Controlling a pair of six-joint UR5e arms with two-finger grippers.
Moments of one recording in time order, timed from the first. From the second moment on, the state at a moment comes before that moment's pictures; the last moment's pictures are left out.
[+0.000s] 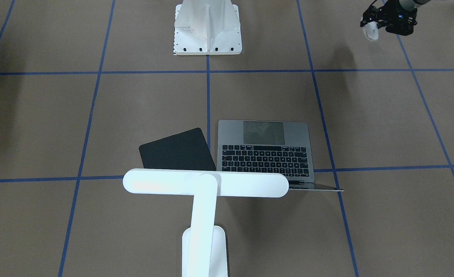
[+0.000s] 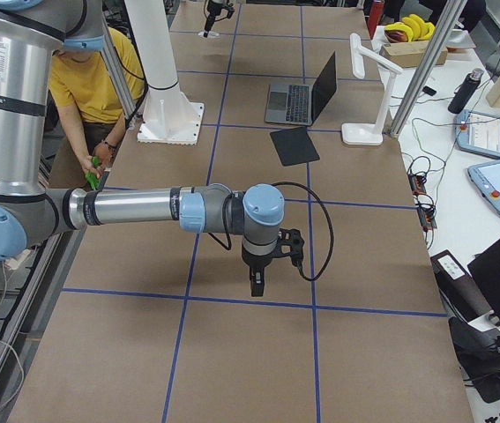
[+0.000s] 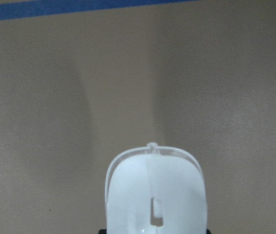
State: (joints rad) left arm -0.36 -0.87 -2.00 -2.66 -2.21 -1.23; right arm 1.52 -1.76 1.85 -1.66 2.29 -0.06
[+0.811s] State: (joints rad) left arm -0.49 -1.47 -2.21 -1.75 -2.21 -1.21; right arm 1.60 -1.82 1.84 -1.67 2.28 -0.23
